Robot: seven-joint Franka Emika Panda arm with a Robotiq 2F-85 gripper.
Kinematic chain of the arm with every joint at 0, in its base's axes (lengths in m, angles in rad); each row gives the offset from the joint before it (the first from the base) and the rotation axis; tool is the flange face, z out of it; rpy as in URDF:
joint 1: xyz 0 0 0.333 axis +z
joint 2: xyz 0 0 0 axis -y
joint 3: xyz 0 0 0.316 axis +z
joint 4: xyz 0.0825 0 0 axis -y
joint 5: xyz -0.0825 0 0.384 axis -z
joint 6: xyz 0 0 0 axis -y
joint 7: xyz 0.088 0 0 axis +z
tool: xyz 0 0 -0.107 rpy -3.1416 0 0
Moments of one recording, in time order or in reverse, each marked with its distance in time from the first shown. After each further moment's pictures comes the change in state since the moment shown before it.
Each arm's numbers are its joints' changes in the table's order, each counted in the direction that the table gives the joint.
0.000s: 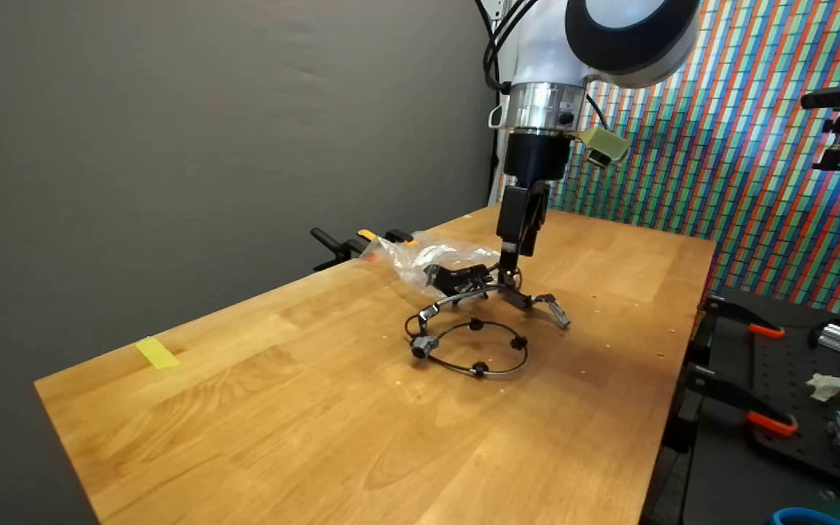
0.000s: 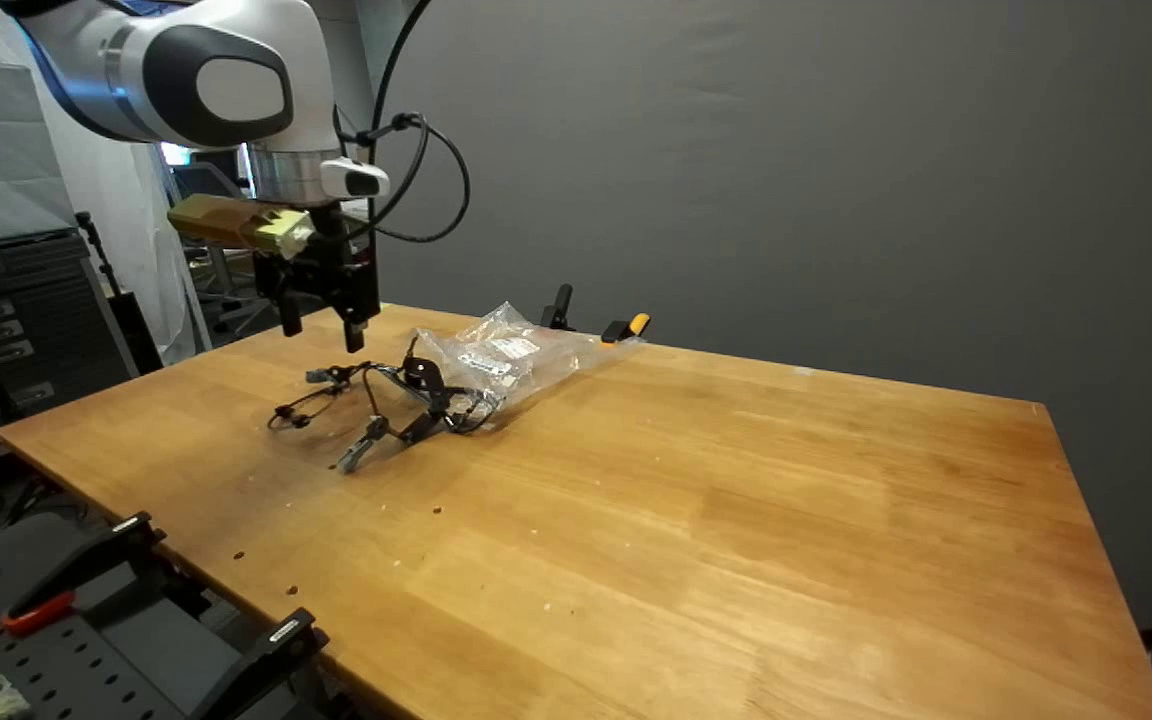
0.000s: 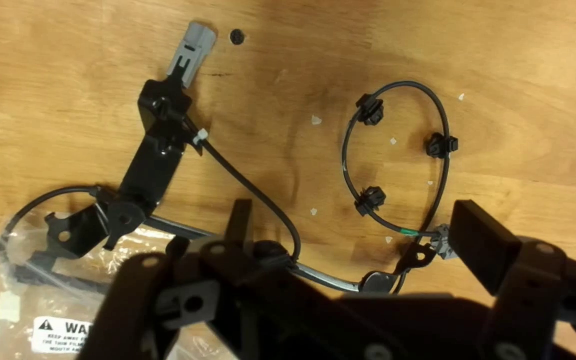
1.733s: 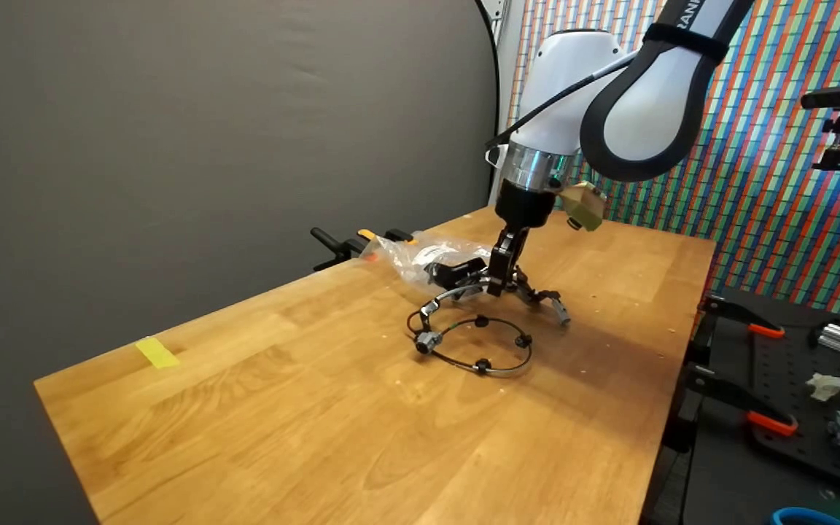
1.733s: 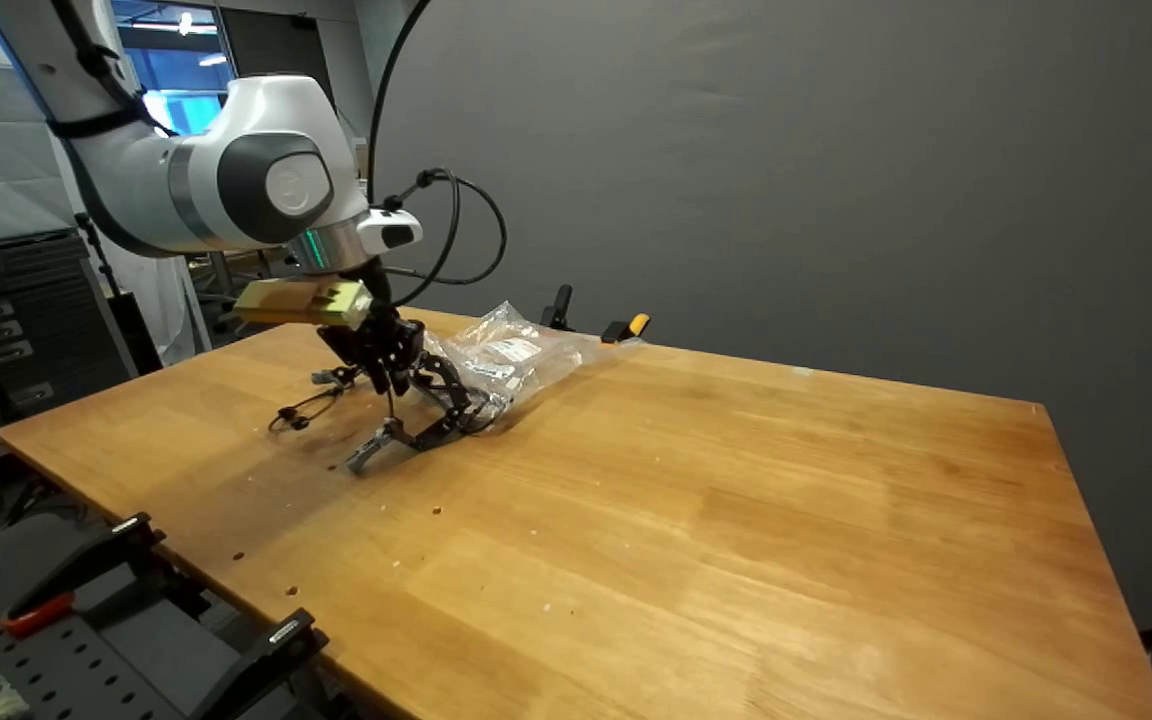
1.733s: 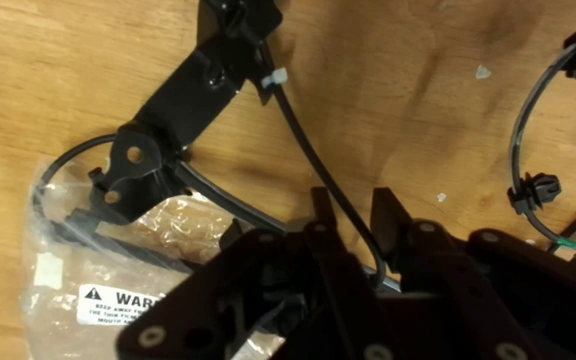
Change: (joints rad) arm 0.056 -0.212 -0.139 -0.008 0.335 0.388 -0.160
